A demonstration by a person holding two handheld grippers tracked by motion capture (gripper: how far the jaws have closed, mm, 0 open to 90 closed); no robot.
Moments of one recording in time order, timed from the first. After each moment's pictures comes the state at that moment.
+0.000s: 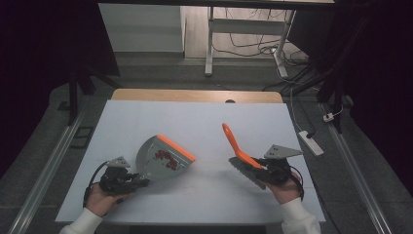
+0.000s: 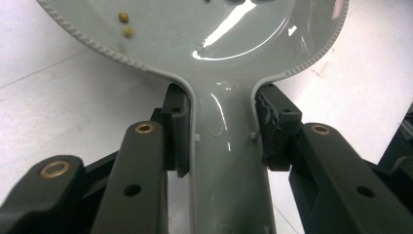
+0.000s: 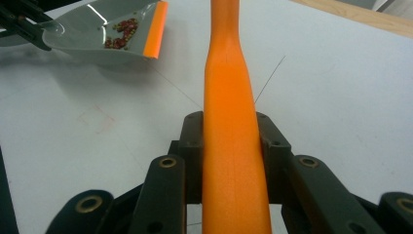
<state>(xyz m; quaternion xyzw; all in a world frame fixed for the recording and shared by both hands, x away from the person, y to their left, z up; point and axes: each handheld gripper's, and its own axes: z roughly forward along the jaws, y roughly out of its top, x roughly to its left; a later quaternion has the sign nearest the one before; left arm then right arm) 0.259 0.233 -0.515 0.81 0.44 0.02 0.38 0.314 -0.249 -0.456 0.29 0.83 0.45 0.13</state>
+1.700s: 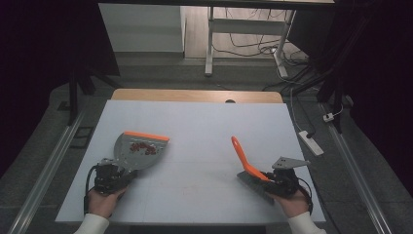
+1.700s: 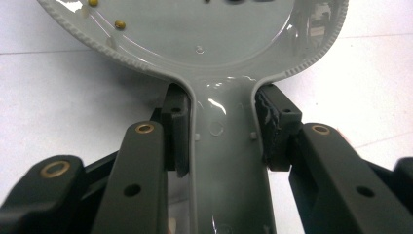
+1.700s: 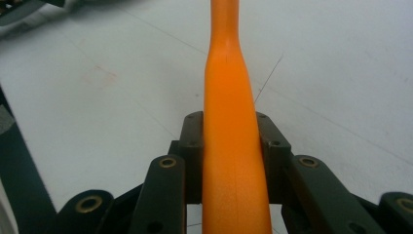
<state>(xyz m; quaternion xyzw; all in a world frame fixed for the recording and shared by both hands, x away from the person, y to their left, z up) 0.258 0.244 -0.530 0.69 0.62 0.10 0.35 0.294 -0.275 -0.480 0.36 0.83 0.42 0.09</state>
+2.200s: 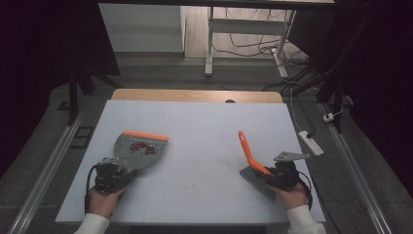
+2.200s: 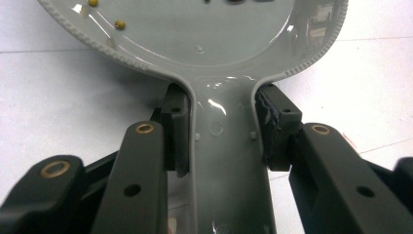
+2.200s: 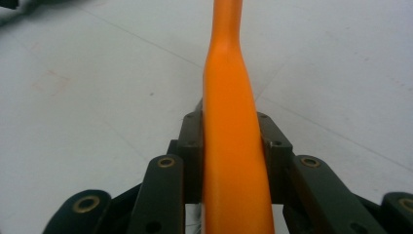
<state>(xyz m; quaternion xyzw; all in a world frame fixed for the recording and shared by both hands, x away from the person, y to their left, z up) 0.259 0.243 -0.532 0.69 0.63 0.11 0.35 0.321 -0.286 -0.492 0.40 0.82 0.40 0.09</state>
